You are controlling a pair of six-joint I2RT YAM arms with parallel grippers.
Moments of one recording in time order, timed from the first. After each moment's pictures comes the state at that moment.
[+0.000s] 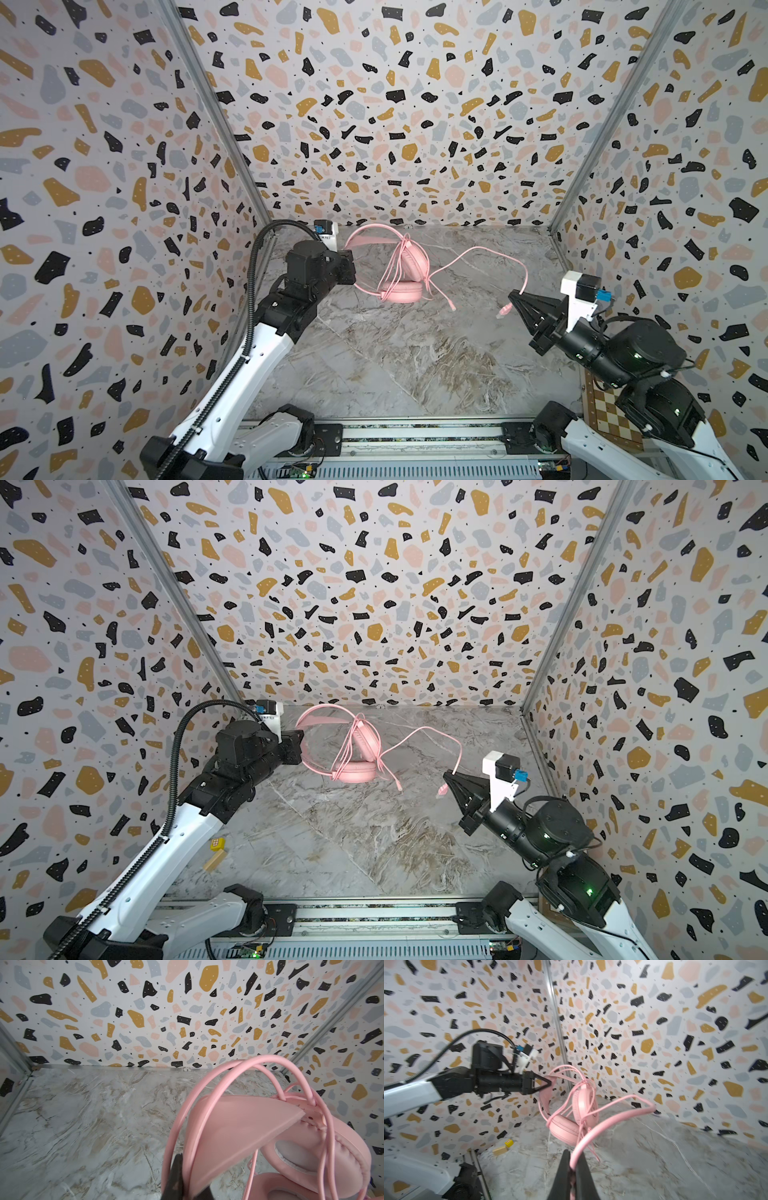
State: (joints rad) left arm -0.35 1.08 1.12 -0.42 -0.05 -0.29; right arm 0.73 0.51 1.03 -0.42 -0.19 0.17
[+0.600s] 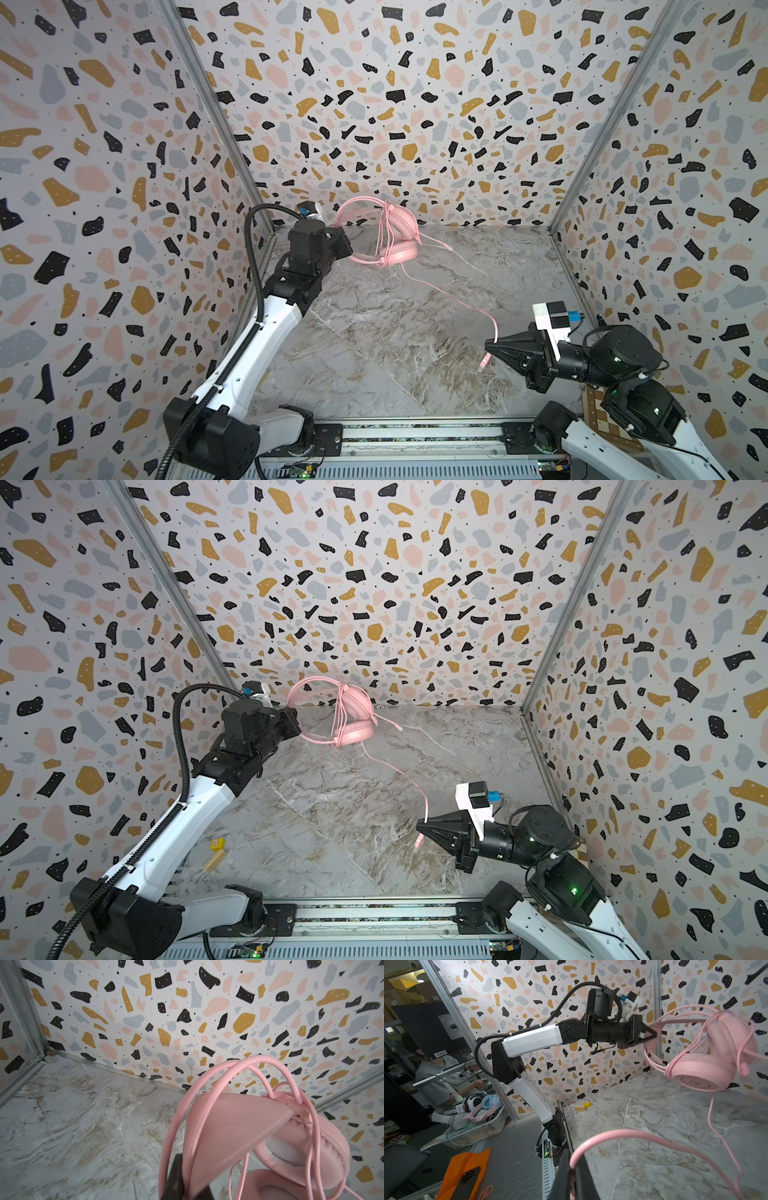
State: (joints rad) left arm -0.28 1.24 1.24 -0.27 -0.09 -0.54; right arm 0.73 0.47 0.86 -0.38 -0.67 0.29
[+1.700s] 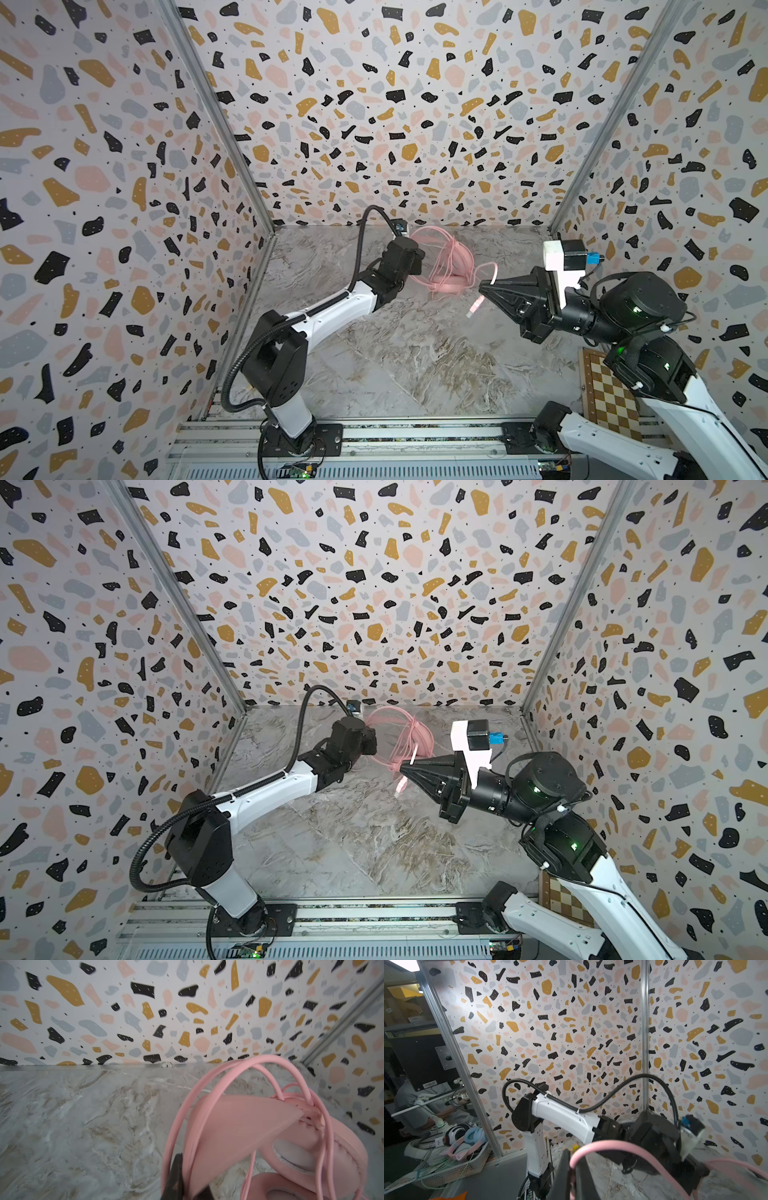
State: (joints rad) left arm -0.73 1.71 1.31 -0.09 -0.39 -0.33; right arm 0.77 0.86 1.36 -0.31 -0.54 0.23
